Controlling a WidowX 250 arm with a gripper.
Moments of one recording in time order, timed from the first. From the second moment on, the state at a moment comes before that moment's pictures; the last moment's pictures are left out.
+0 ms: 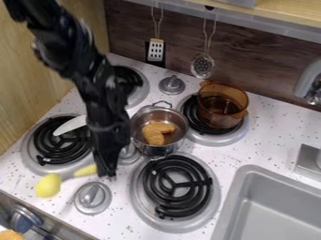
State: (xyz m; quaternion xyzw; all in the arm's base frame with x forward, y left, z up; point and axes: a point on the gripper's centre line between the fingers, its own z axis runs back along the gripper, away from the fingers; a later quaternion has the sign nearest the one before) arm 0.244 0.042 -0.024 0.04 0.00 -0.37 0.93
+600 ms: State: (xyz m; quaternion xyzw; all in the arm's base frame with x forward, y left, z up) arm 0.260 0.064 0.015 0.05 -0.03 -0.25 0.97
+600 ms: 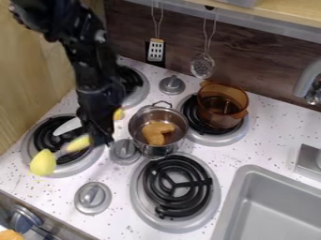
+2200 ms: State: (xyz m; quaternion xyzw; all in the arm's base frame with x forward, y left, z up) arm 0.311 0.178 -0.010 0.10 -0.05 -0.09 0.99
